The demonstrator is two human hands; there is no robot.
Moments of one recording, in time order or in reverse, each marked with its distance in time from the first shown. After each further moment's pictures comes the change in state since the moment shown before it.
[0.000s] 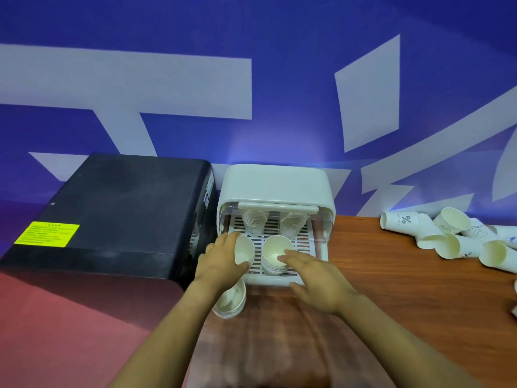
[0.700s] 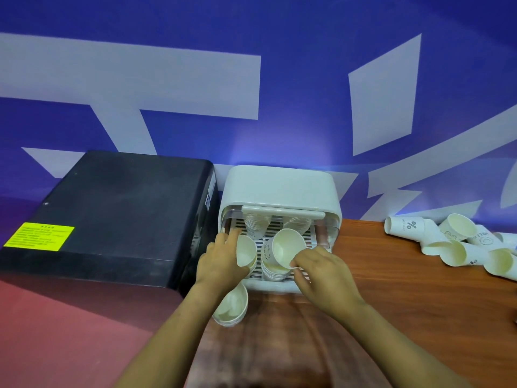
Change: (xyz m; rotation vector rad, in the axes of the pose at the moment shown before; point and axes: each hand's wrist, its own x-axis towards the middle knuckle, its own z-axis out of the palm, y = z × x) left_hand 0.008 0.000 -0.004 0.006 0.059 0.017; right_hand 0.011 0.002 0.006 -0.098 0.531 -0.080
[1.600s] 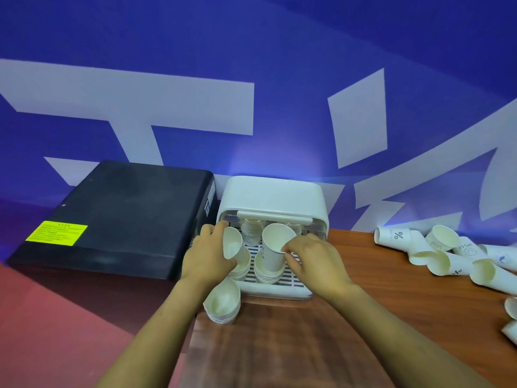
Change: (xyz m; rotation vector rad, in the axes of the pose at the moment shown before) left_hand -0.027 0.011 -0.040 -0.047 0.144 -0.015; right_hand 0.018 -0.008 -0.045 -0.017 -0.025 0.014
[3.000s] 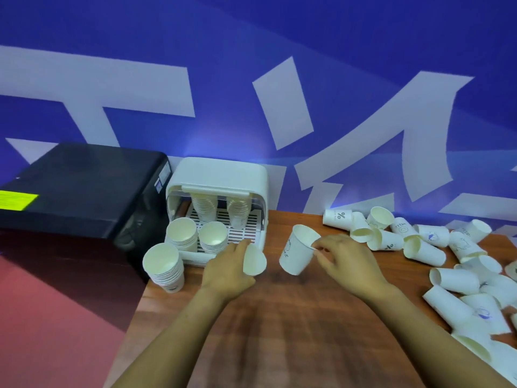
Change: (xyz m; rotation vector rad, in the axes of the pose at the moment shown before) left_hand -0.082 0.125 0.105 -0.012 -0.130 0.173; right_hand -0.140 0.124 -0.084 -0.039 -0.091 0.168
